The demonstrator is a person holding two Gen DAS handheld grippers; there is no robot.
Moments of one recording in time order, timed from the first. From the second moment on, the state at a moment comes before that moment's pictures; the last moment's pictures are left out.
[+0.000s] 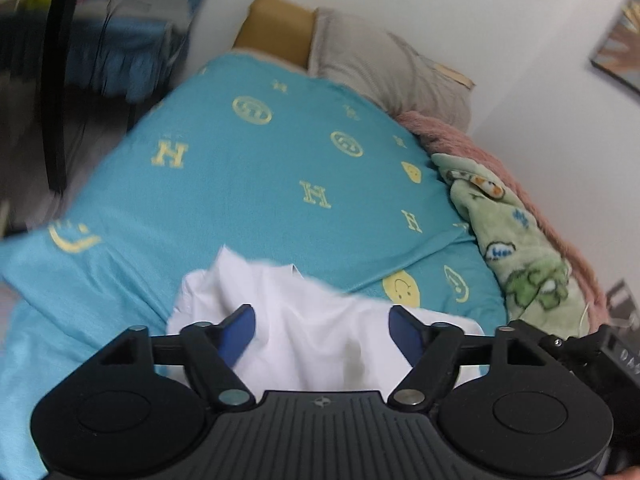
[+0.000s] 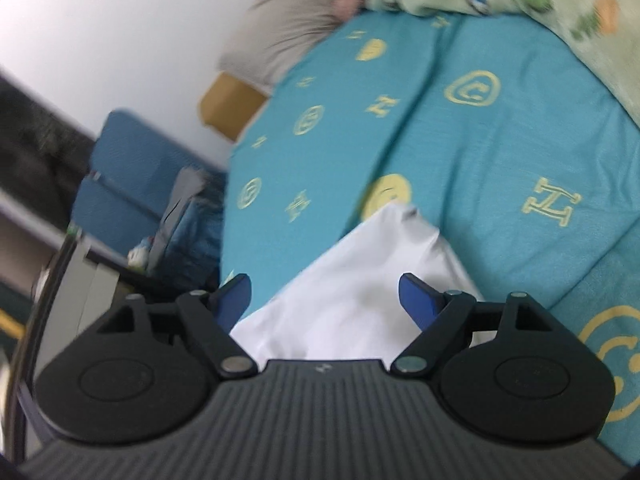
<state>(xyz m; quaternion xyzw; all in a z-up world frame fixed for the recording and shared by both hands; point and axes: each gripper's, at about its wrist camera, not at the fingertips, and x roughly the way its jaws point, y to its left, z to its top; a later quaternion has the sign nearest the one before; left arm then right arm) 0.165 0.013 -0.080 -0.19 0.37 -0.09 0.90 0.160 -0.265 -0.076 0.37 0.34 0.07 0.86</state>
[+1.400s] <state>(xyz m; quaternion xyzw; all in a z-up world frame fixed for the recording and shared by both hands) 0.113 -0.009 -0.124 -0.04 0.44 -0.08 0.89 0.098 -0.266 -0.076 0.34 0.36 0.07 0.87</state>
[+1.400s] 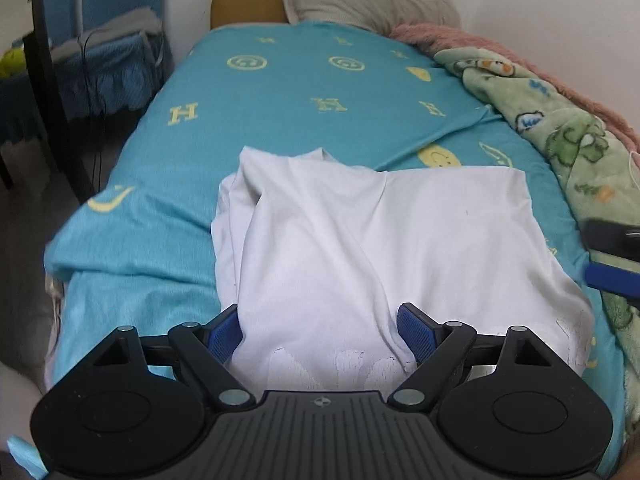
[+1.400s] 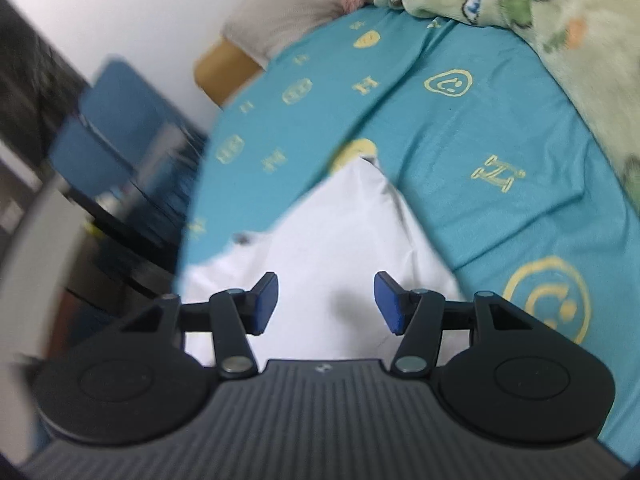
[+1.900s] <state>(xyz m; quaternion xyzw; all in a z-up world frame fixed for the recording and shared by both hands) 0.116 -0.009 -0.126 -0.05 0.45 -0.08 0.89 0.061 -0.282 -0.154 0.58 0.41 0.00 0.70</state>
